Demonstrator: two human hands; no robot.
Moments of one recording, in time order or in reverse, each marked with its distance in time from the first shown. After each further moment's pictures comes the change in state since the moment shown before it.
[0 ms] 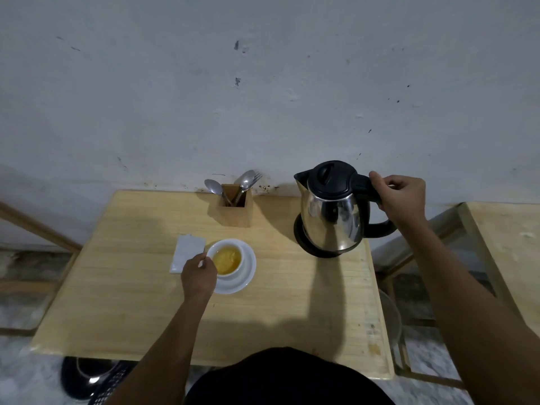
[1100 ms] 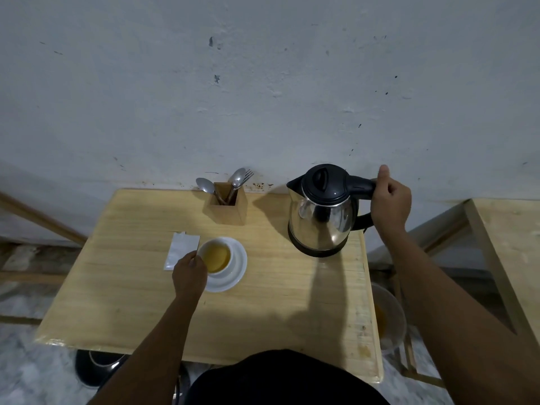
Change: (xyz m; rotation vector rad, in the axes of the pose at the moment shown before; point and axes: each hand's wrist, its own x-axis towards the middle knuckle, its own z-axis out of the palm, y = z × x) left_hand -0.015 0.013 0.005 0.004 0.102 0.019; right_hand 0.009 0.047 0.012 -0.056 0.173 0.175
